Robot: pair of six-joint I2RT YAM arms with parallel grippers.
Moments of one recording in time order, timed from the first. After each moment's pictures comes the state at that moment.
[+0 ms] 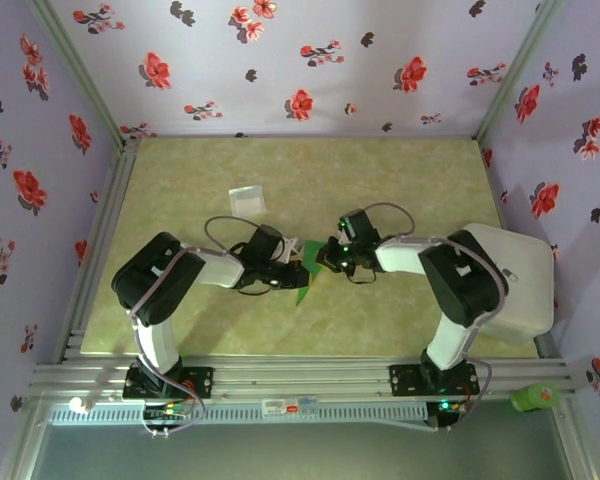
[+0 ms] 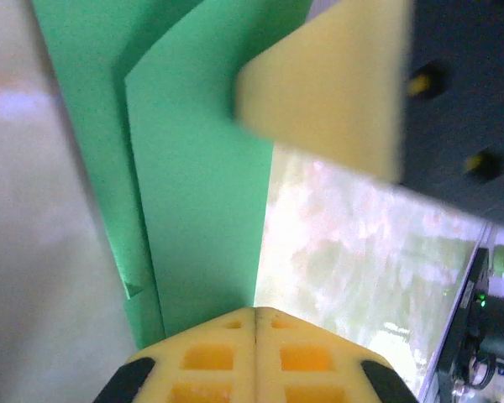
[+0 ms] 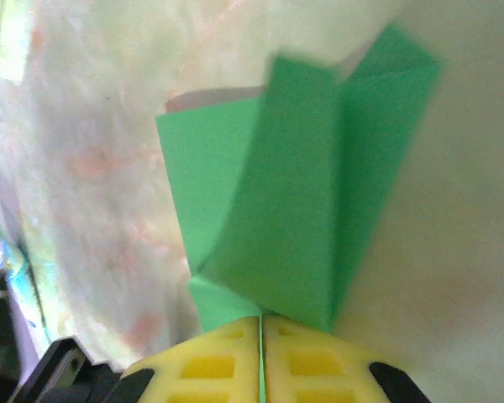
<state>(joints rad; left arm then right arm) -0.73 1.84 0.76 0.22 0.60 -0.66 0.53 1.71 0.79 0.00 -0.43 0.95</state>
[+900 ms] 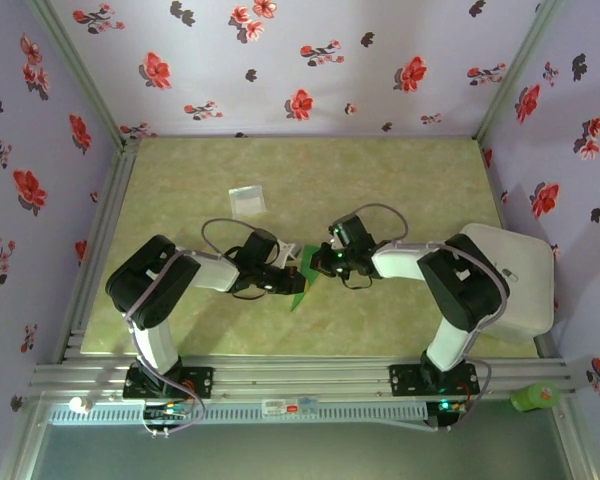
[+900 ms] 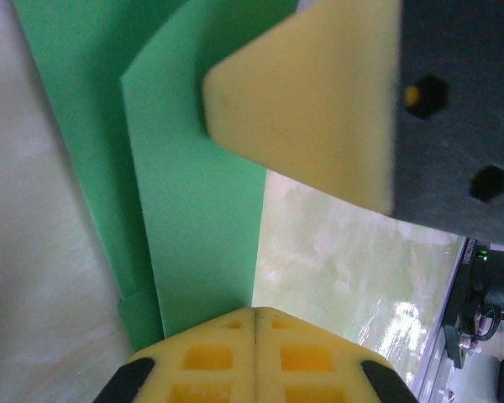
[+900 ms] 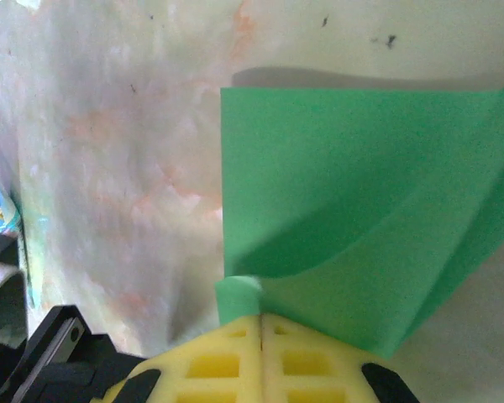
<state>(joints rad) -0.72 1.81 0.71 0.23 0.65 -0.58 0.61 1.74 0.78 0.05 -0.43 0.89</state>
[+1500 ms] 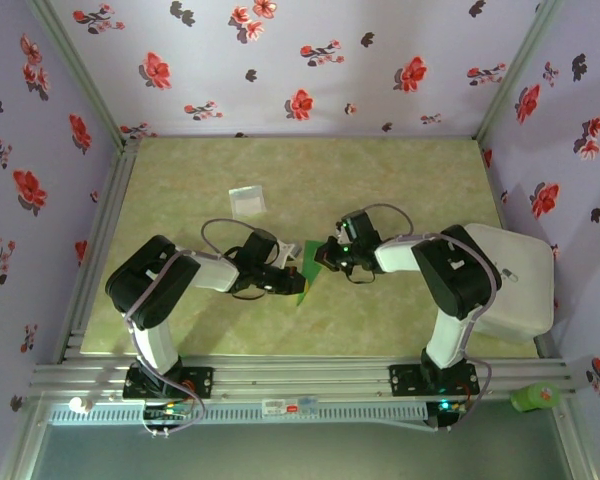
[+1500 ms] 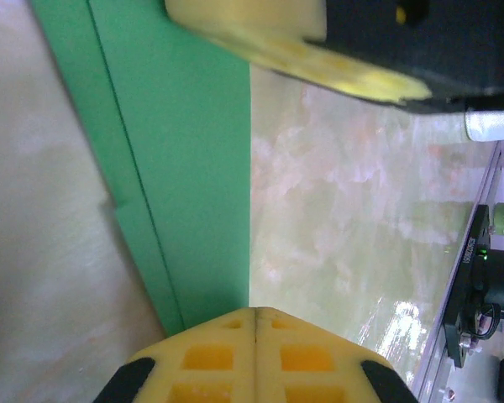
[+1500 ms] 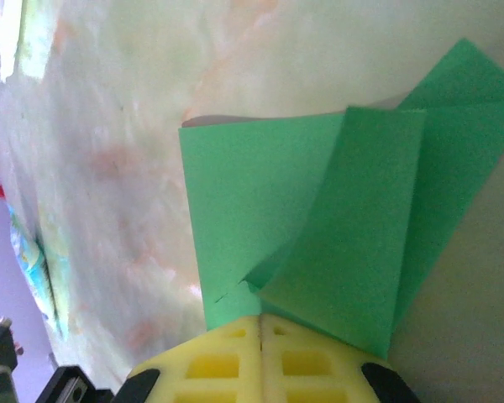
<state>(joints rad) -0.72 1.80 0.71 0.23 0.65 -0.58 0.52 1.81 0.79 0.14 -0.48 0.93</state>
